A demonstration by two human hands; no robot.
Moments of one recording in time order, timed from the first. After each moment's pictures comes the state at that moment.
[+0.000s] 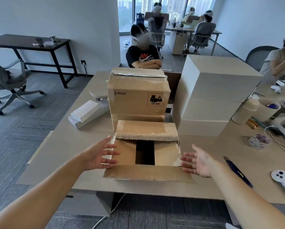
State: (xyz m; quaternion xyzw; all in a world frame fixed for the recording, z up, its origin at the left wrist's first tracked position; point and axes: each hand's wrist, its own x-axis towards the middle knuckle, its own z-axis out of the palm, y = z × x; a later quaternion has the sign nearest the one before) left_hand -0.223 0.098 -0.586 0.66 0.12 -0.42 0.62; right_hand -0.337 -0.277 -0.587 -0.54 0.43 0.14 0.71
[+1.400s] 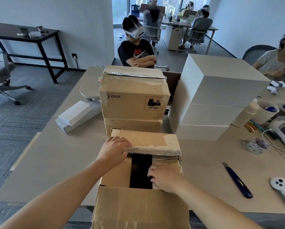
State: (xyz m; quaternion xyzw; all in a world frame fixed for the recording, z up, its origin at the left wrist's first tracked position) left_hand -0.165 0.020 -0.635 0.94 -0.32 0.01 0.14; right_hand -0.291 -0.200 -0.636 -0.97 -0.16 0.18 0.05
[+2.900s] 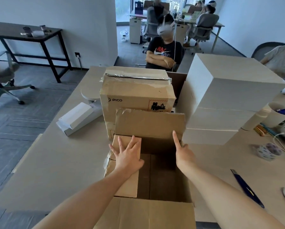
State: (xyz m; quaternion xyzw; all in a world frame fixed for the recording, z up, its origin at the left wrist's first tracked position) left_hand -0.168 -0.042 -0.654 0.97 -0.18 -0.11 0.14; right_hand -0.223 -0.251 -0.622 -0.95 0.27 0.12 0.13
